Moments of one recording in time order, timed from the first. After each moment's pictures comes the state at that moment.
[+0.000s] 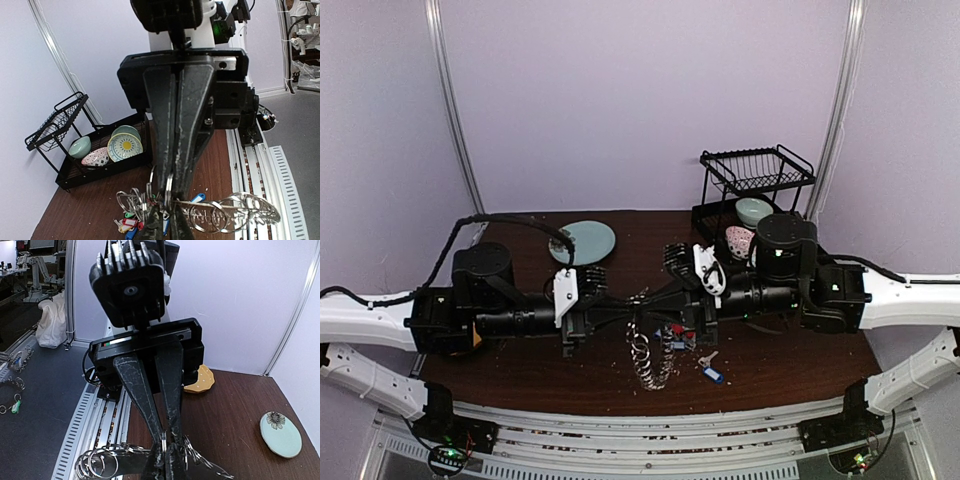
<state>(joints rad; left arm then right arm) -1.25 1.08 0.81 0.13 0.10 0.35 1.17 1.22 0.98 0.07 -0.34 -0.25</state>
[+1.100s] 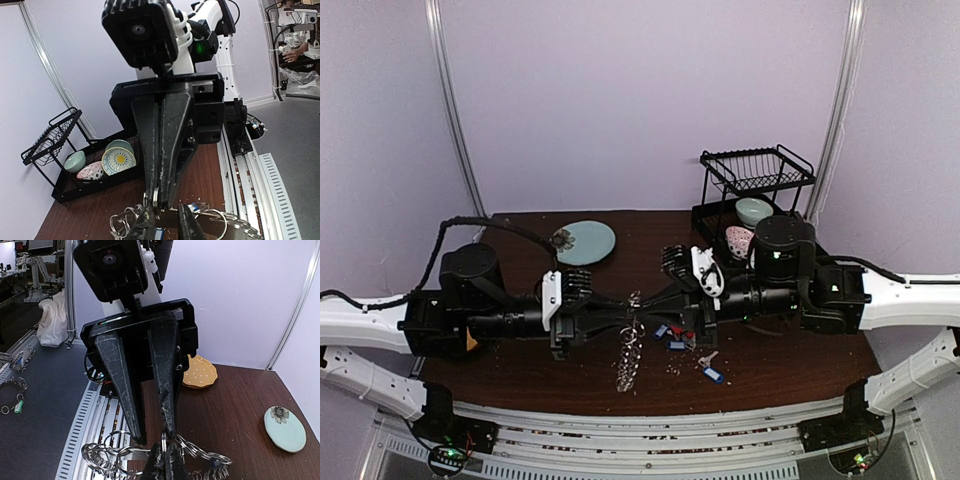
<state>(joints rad) -1.26 1.03 0.77 0.17 0.16 0.35 1.18 1.23 0.98 0.06 -0.32 -0.23</state>
